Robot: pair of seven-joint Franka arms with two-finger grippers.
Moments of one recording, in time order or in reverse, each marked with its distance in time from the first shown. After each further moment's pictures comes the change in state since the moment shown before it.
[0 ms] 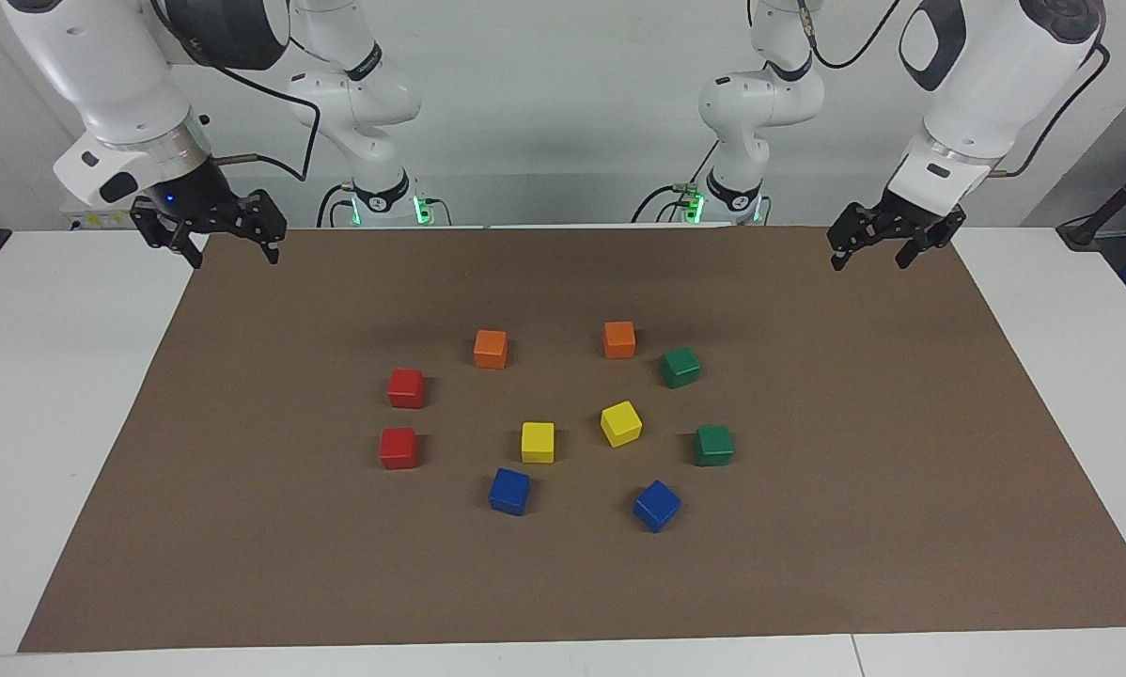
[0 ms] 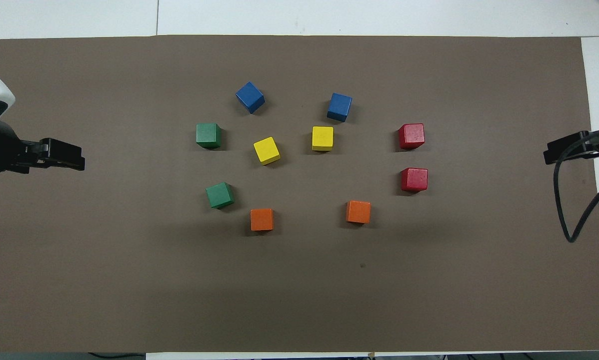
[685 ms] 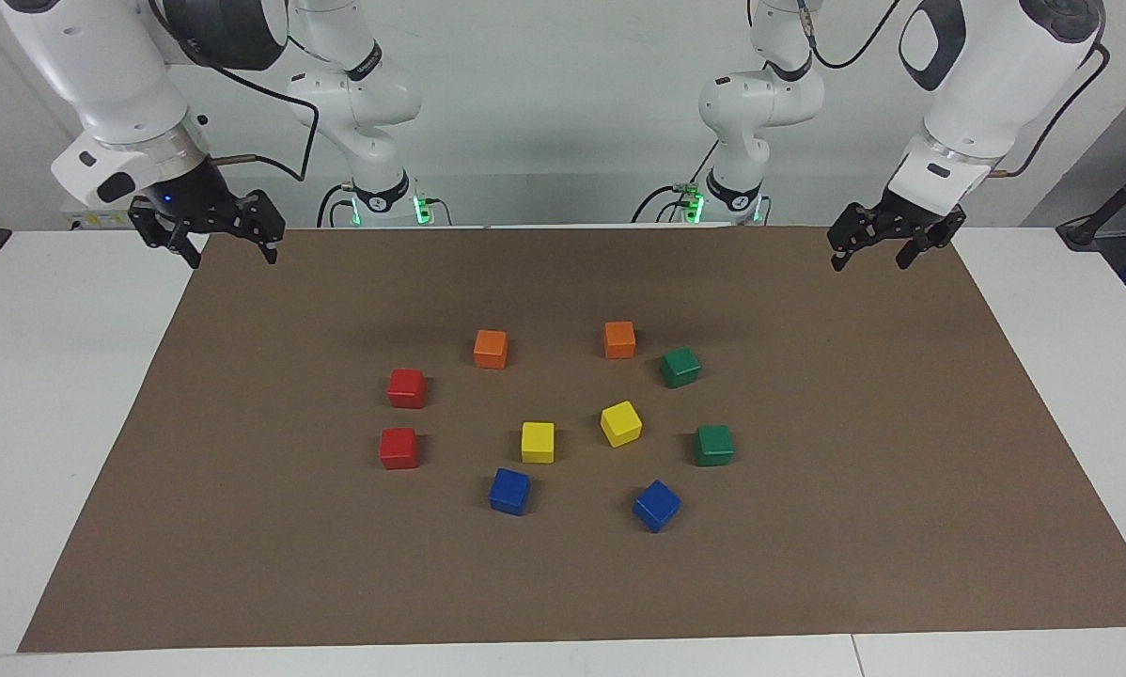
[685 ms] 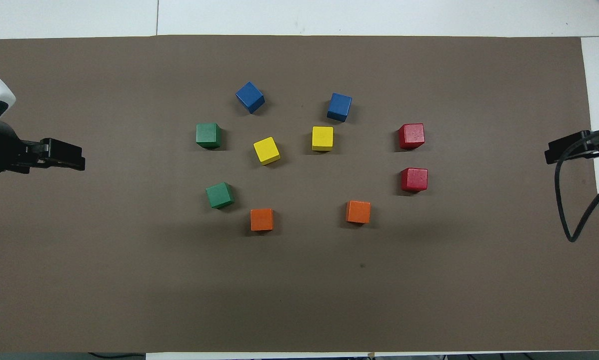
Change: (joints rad) left arm 0.002 0.000 0.006 0.000 0.000 0.003 -0.009; right arm 0.000 0.000 -0.001 0.000 -0.015 0.007 0.001
